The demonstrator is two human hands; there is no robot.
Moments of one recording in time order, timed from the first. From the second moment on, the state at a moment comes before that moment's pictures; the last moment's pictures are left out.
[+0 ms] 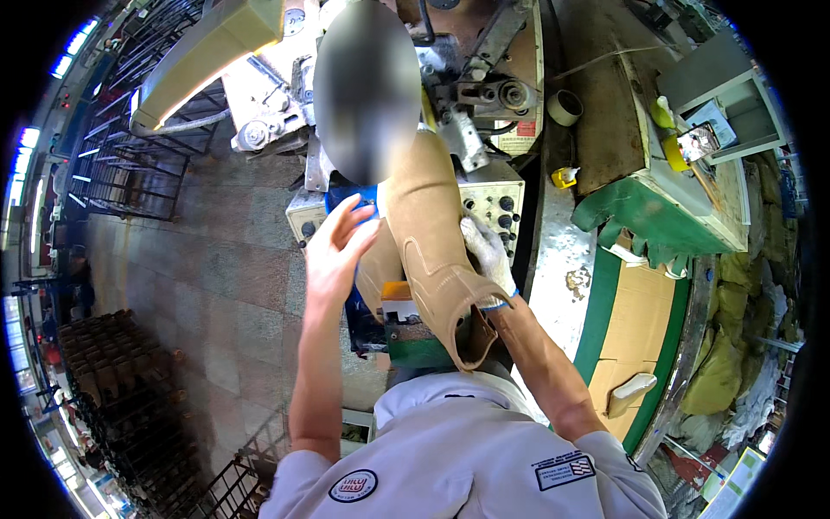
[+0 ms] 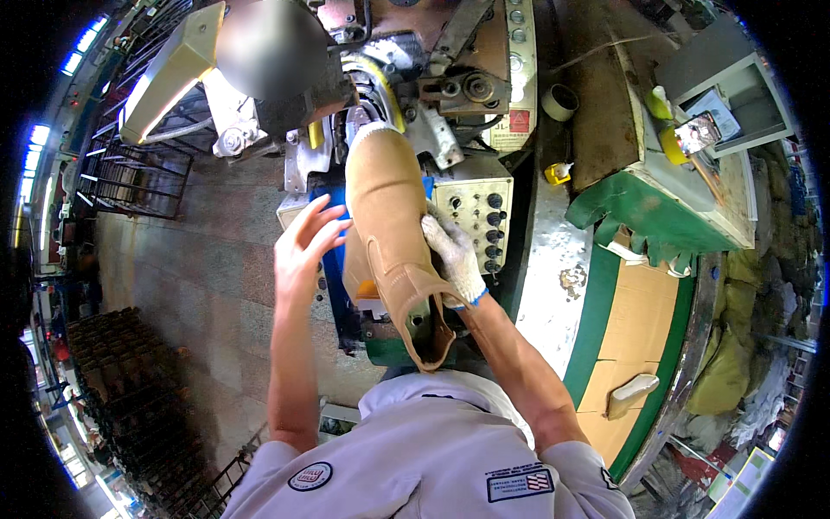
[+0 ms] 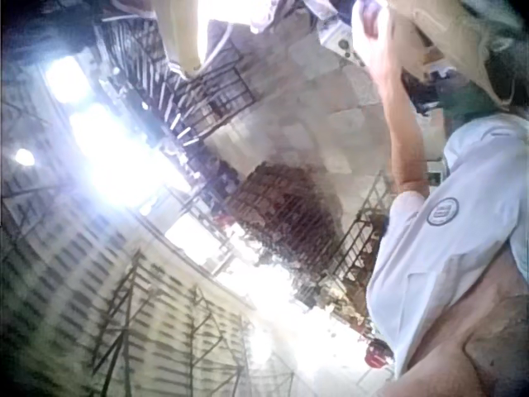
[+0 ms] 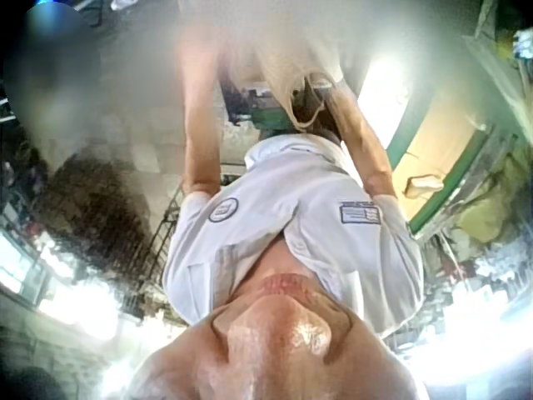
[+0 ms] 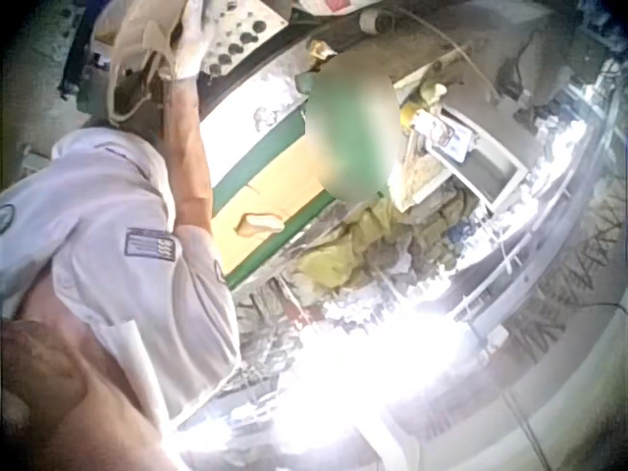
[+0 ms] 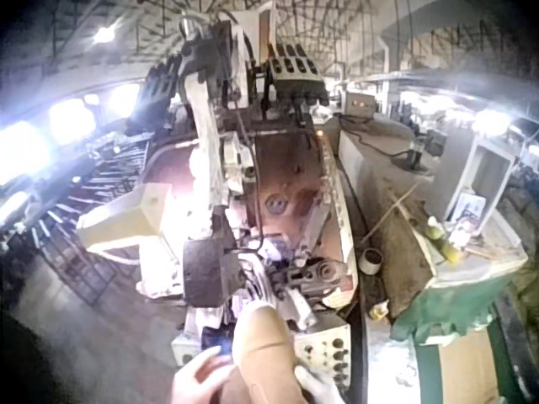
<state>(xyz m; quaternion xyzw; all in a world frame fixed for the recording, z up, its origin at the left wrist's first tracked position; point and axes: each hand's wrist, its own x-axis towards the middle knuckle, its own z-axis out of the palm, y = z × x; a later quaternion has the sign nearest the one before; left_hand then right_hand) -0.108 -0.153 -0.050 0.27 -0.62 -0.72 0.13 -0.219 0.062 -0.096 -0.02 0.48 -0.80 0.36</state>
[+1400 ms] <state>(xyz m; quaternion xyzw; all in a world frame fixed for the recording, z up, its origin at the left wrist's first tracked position) -0.161 -0.146 -0.144 0.28 -0.47 -0.82 0.15 -0.255 -0.028 -0.121 0.04 0.58 -0.76 0.27</state>
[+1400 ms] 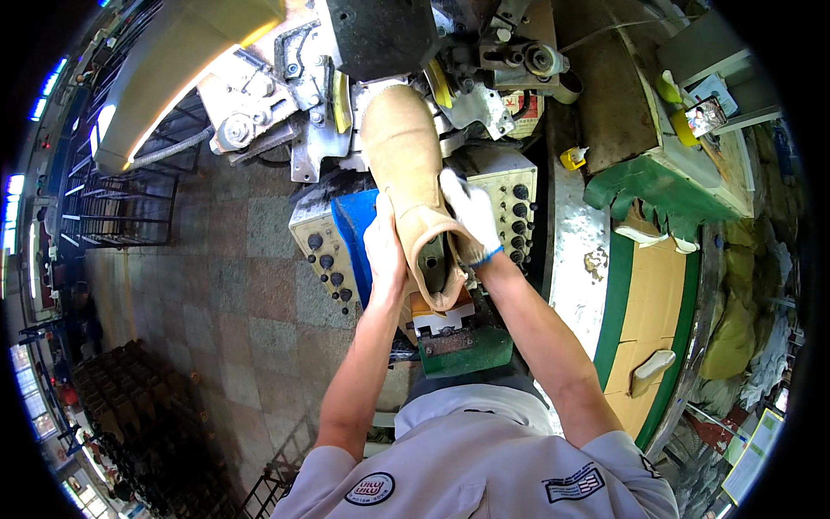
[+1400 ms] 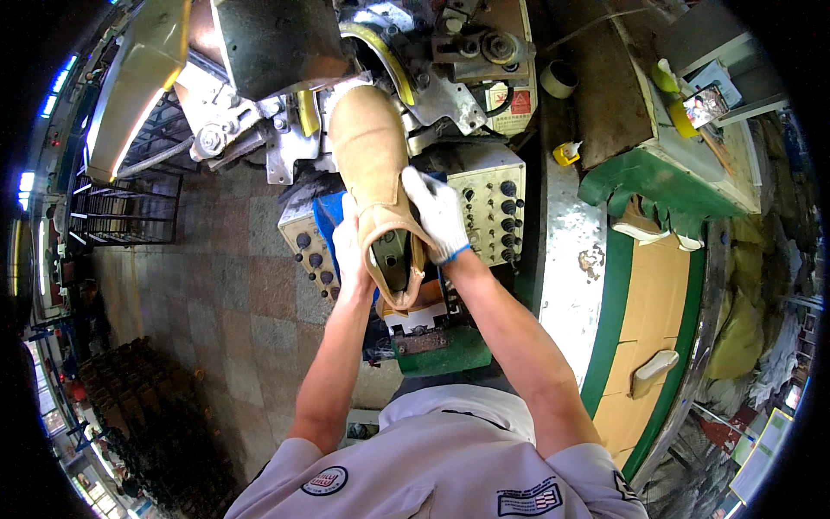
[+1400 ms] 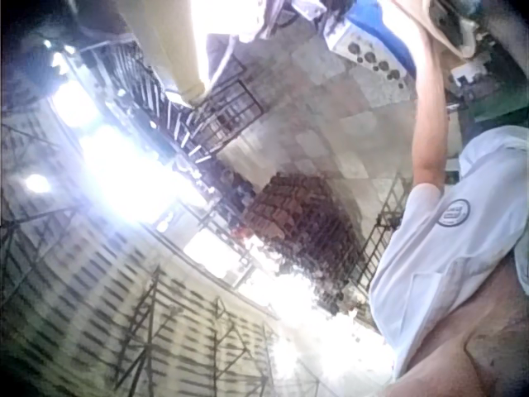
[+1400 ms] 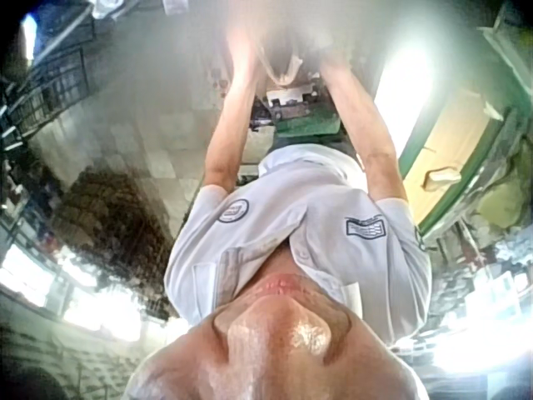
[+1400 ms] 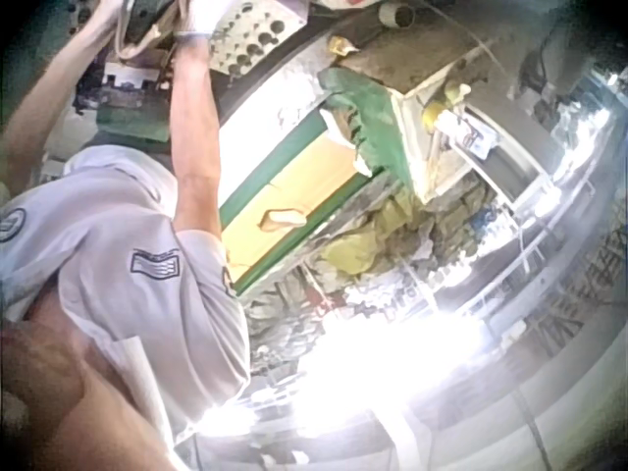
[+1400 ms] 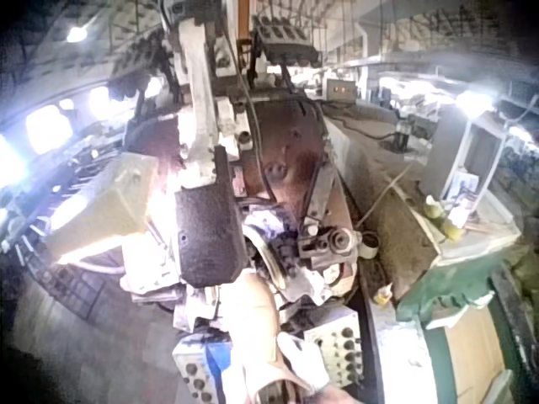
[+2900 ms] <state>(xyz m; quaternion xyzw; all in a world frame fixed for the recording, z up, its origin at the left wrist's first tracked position) 0.061 -0.075 0.084 0.40 -0.83 -0.37 -0.14 -0.128 0.167 -0.042 -0.14 0.55 -0.70 0.43</state>
